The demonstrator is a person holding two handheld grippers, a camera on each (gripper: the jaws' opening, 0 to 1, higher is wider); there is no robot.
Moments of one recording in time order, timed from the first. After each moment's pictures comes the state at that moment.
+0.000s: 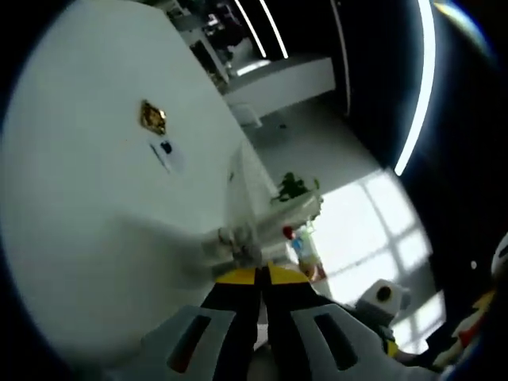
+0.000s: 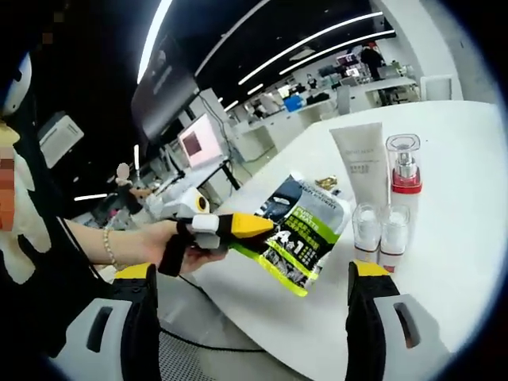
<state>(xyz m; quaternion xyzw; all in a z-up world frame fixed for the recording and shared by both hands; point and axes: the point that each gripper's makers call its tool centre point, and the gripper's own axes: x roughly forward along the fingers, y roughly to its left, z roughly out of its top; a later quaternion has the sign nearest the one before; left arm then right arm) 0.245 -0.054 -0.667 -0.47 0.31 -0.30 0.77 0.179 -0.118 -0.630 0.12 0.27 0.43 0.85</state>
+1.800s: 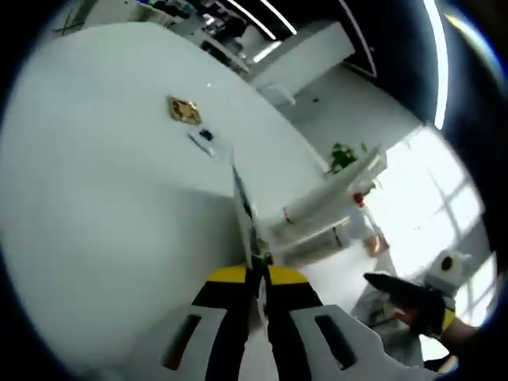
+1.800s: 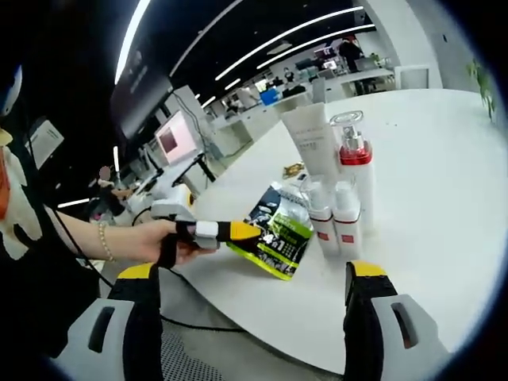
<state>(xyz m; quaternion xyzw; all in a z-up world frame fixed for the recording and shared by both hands) 0.249 -0.048 -0.733 -0.30 0.37 -0.24 0.84 0.176 -0.161 -0.650 0.12 0.31 0.38 0.87</state>
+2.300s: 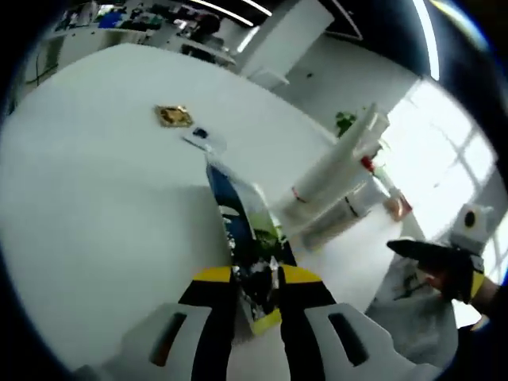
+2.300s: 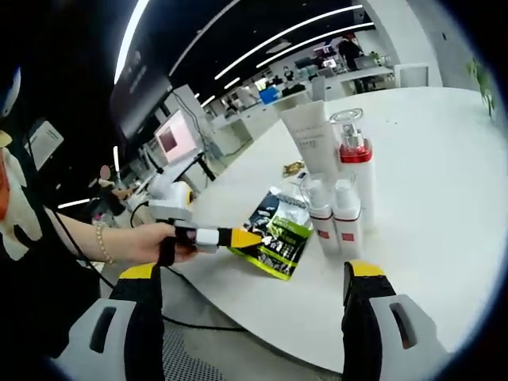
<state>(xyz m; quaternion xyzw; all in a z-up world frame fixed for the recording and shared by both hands) 0.245 -0.042 -0.748 -0.20 0.39 -0.24 0.86 0.177 -0.161 -0.652 0.12 0.31 0.38 0.86</state>
